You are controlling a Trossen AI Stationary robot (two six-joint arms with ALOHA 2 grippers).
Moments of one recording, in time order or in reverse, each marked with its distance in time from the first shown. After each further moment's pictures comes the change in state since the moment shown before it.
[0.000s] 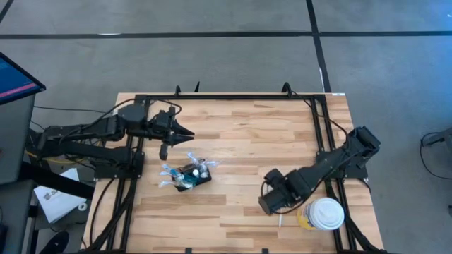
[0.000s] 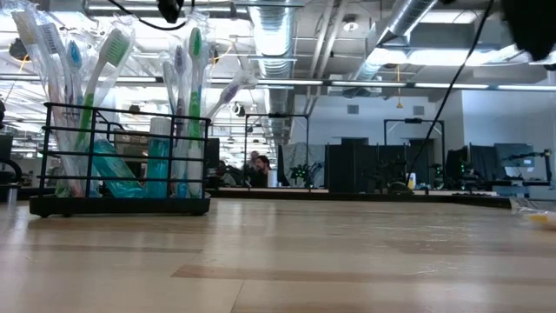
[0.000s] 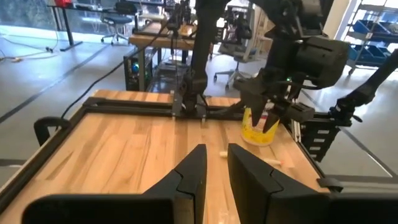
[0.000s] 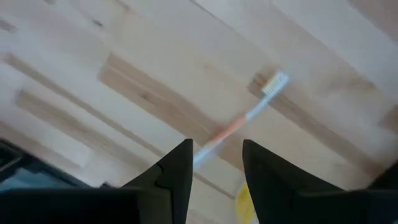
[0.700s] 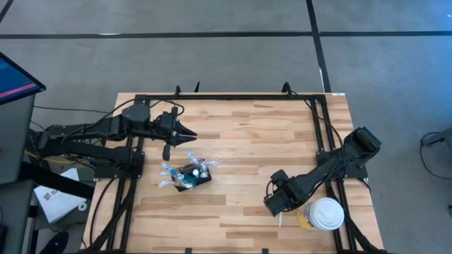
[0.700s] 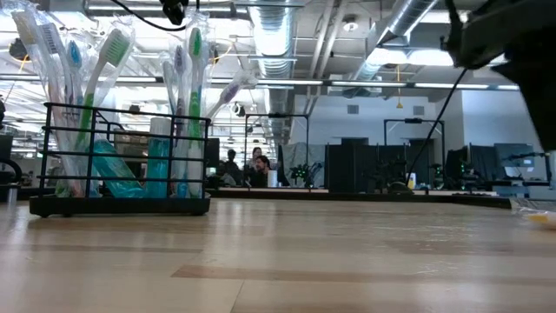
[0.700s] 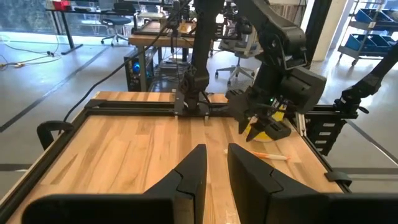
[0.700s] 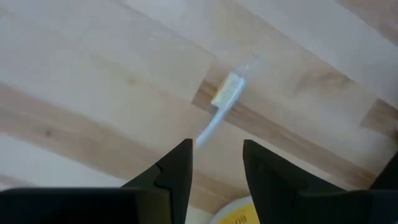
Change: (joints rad) left arm 0.000 0.030 0.000 0.017 0.000 0.046; right arm 0.027 0.000 -0.277 0.130 0.038 0.126
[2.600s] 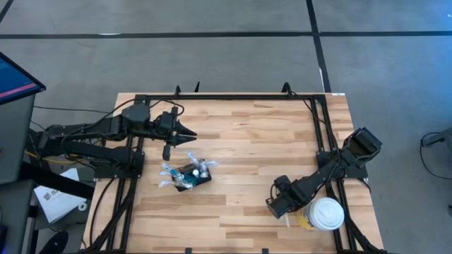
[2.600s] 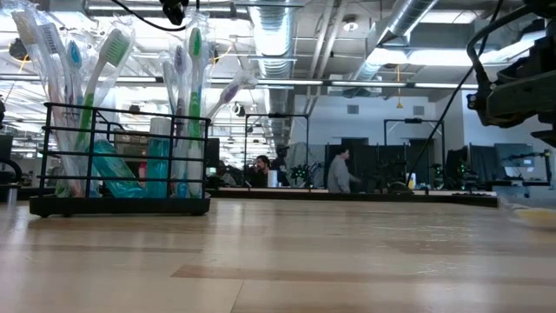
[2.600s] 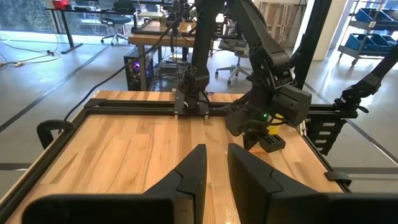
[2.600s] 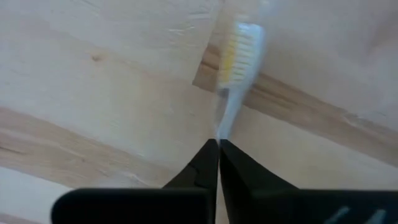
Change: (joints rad) left arm 0.000 0.000 0.000 -0.002 0.000 -0.001; right arm 0.041 0.000 -0.239 0.336 -0.072 0.136
